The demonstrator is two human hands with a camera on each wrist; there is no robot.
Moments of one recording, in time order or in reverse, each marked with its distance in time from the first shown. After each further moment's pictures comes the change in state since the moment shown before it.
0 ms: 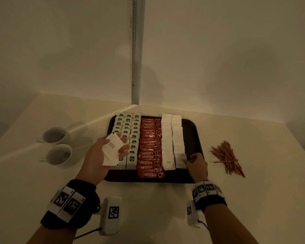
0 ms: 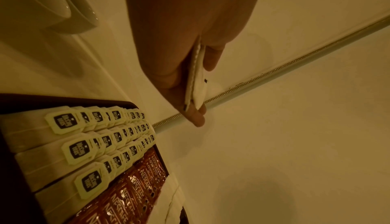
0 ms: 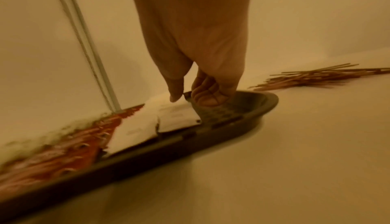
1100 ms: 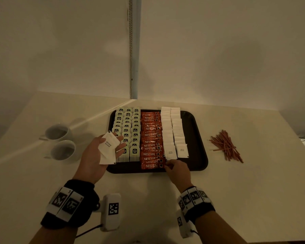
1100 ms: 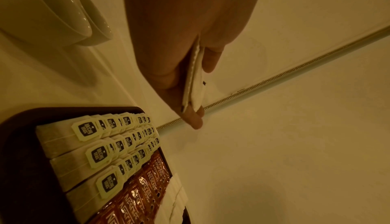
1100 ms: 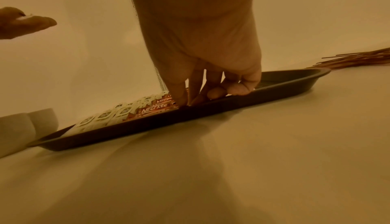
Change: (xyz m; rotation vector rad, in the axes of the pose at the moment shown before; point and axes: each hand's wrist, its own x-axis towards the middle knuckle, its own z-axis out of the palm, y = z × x) left_hand -0.013 0.005 -0.026 -0.019 0.001 -0.039; right_hand -0.073 -0.009 0.053 -0.255 -0.162 -0.197
